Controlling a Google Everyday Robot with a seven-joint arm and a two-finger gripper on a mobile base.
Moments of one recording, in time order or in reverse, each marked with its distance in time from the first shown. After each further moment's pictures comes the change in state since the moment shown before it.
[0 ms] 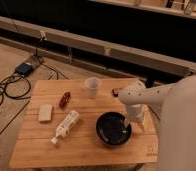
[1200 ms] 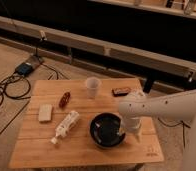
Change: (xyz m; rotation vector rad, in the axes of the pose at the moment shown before) arm 0.066 0.020 -0.017 -0.122 -0.011 -0.061
